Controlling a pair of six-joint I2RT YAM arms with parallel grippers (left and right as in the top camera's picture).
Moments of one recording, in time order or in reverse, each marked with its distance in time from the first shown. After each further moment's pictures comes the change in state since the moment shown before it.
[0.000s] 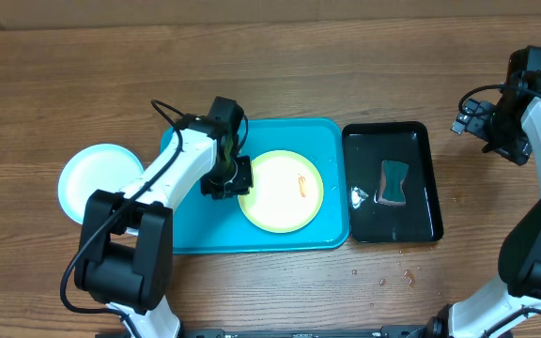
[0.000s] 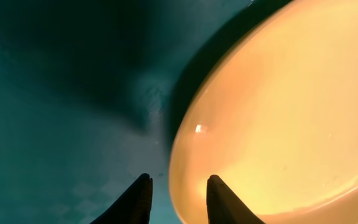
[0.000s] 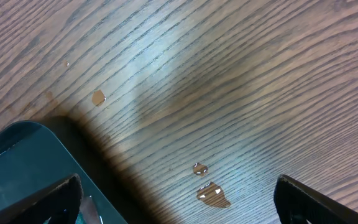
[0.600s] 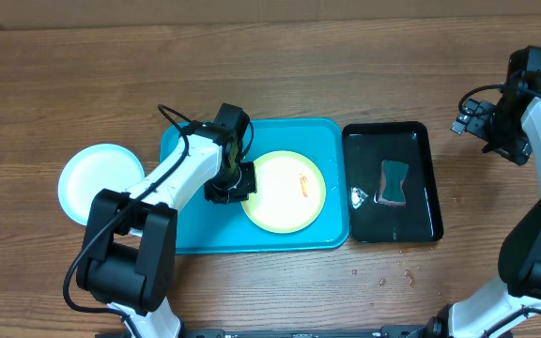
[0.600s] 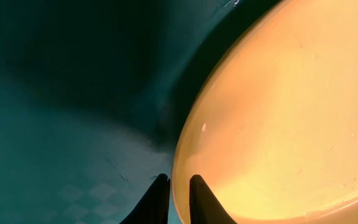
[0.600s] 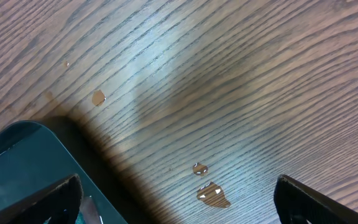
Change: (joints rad) left arm -0.016 0.000 -0.032 0.020 -0.009 -0.013; right arm 0.000 0.000 0.000 0.000 0.000 0.000
